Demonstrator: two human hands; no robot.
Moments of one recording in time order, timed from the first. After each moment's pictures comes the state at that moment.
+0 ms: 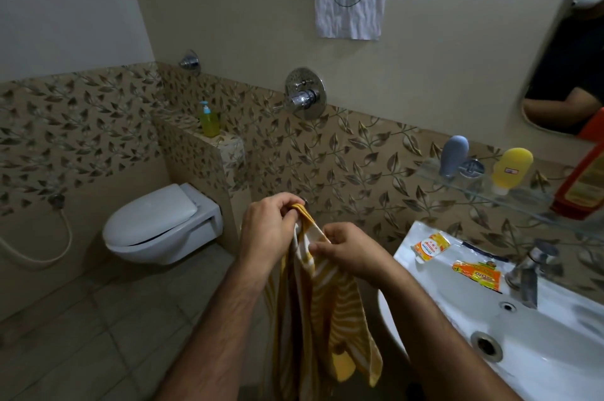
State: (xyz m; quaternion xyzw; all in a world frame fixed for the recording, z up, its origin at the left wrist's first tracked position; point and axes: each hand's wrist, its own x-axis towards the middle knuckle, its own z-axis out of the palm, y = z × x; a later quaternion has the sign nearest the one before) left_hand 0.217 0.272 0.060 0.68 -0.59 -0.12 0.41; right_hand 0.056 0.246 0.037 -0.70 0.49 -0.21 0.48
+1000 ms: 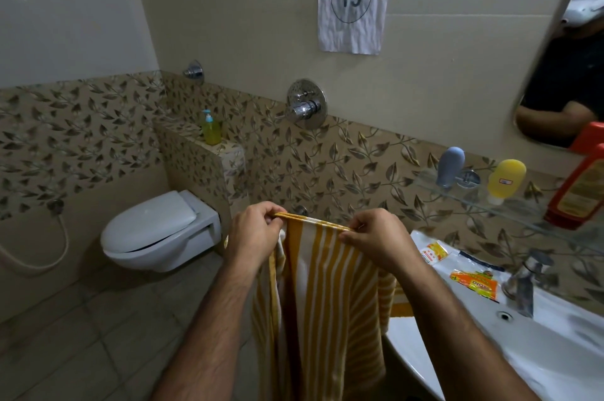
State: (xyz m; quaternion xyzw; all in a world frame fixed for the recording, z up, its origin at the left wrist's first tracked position) left_hand 0.240 0.270 0.053 0.74 -0.54 -0.14 0.39; right_hand 0.030 0.237 0.057 -0.74 0.60 -0.23 0.19
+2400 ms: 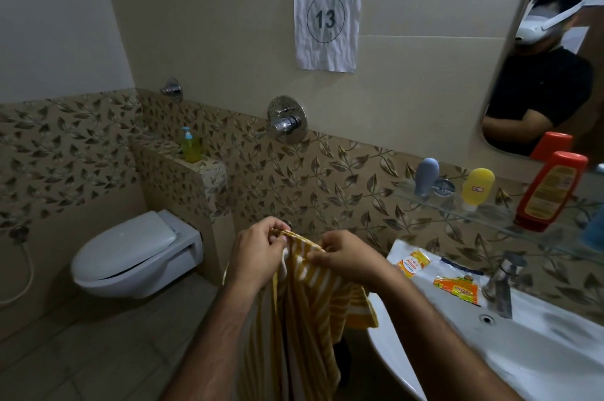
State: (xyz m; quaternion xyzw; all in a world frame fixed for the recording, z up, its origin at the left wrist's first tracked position) left_hand 0.222 0.268 0.051 0.68 -0.59 -0.18 0.40; right_hand 0.045 0.247 0.065 -0.72 0.53 -0.18 0.41
